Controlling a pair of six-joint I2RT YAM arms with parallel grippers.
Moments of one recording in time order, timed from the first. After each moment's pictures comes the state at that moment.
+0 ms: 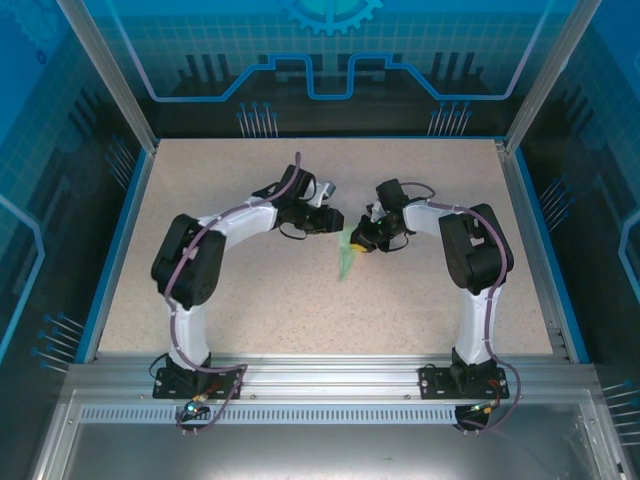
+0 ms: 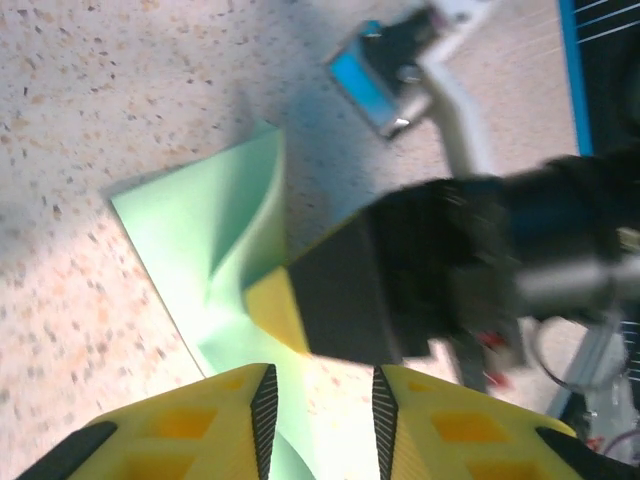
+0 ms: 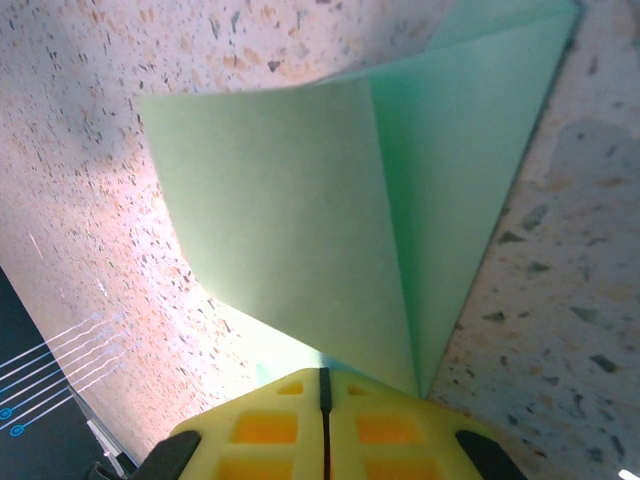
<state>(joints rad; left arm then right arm) -0.46 1.92 1.33 -0.31 0.60 -0.47 0.33 2.05 1.25 -0.43 -0.60 0.69</state>
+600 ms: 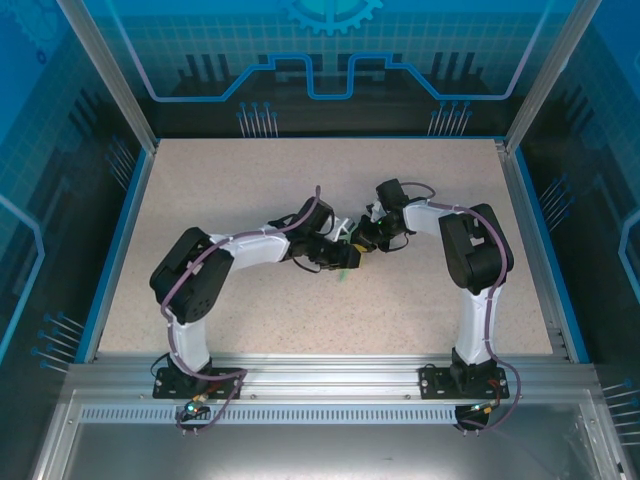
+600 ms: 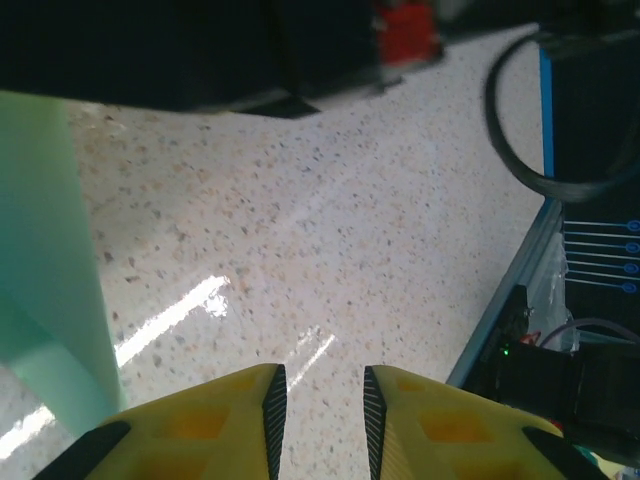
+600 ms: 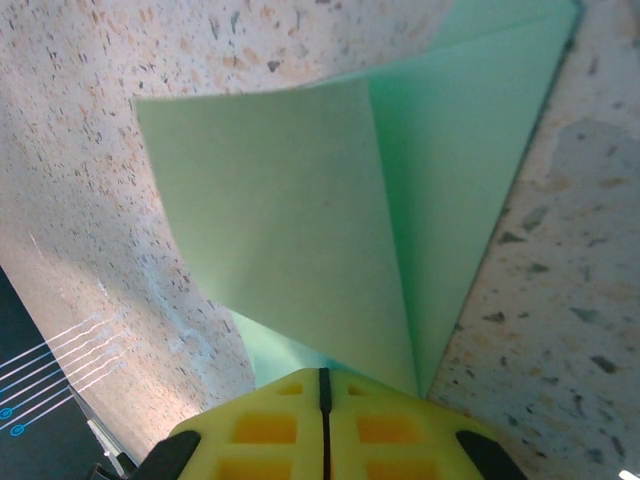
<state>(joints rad) -0.63 1.90 1.15 -0.16 0.67 -0.62 0.33 2.05 1.25 -0.42 -0.61 0.69</state>
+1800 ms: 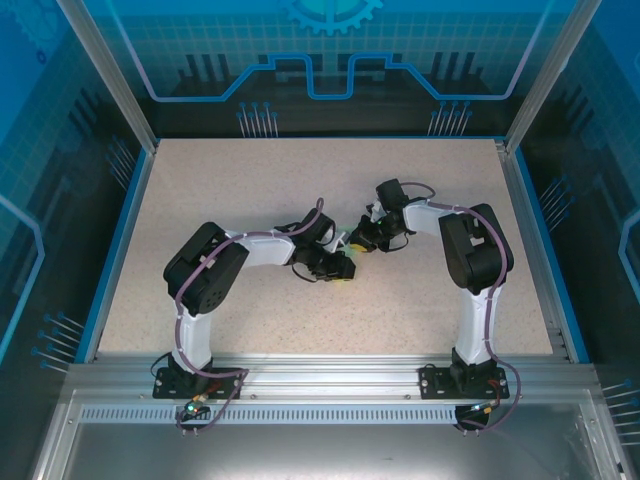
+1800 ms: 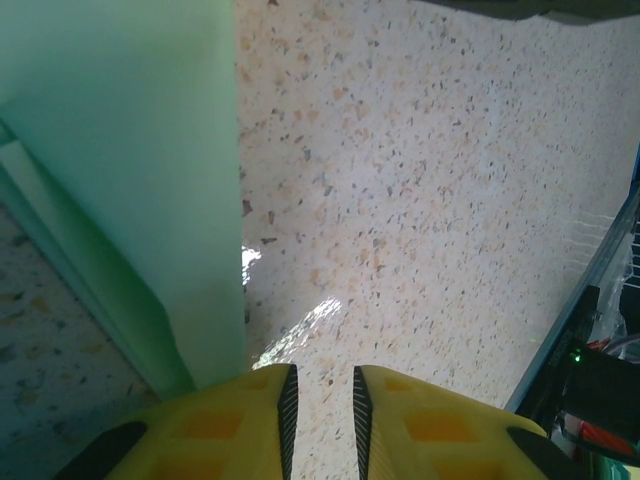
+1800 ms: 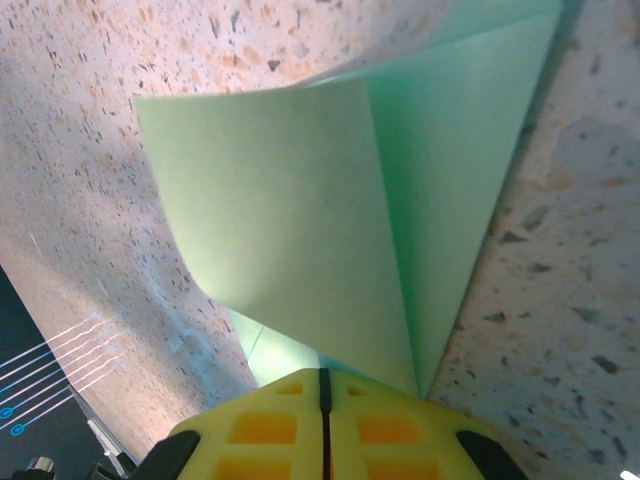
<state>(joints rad) -0.63 1.98 1.11 -0.18 0.65 -0.61 0.33 2.05 1.25 -0.42 -0.61 0.69</state>
